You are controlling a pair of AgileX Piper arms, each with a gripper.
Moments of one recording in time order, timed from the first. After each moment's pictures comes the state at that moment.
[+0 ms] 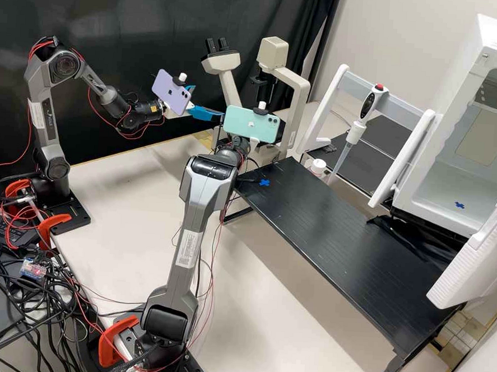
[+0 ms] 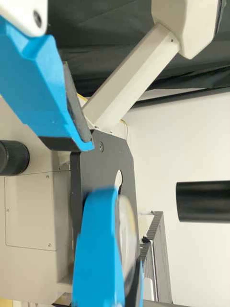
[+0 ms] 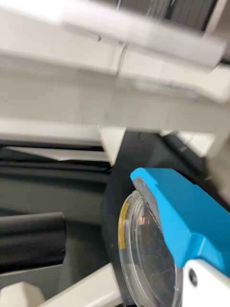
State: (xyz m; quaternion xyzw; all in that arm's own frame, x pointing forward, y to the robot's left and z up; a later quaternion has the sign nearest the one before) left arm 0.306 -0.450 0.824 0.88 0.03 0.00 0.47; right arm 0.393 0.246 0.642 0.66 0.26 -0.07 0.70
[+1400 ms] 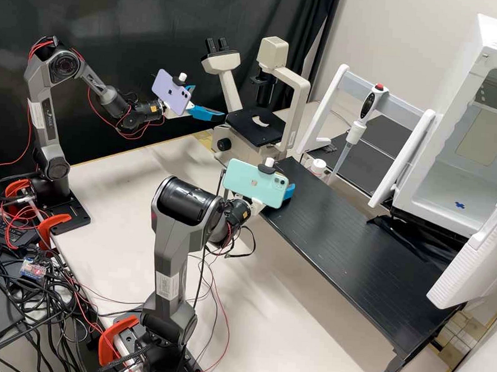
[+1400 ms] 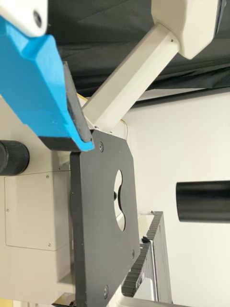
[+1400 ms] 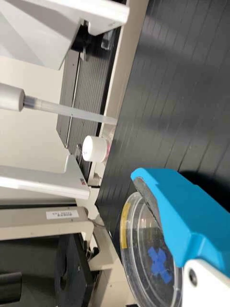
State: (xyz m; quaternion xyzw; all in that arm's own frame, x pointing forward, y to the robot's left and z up) left arm 0.306 -0.450 0.824 0.88 0.03 0.00 0.47; right arm 0.252 0.106 0.739 0.67 0.17 -0.02 0.72
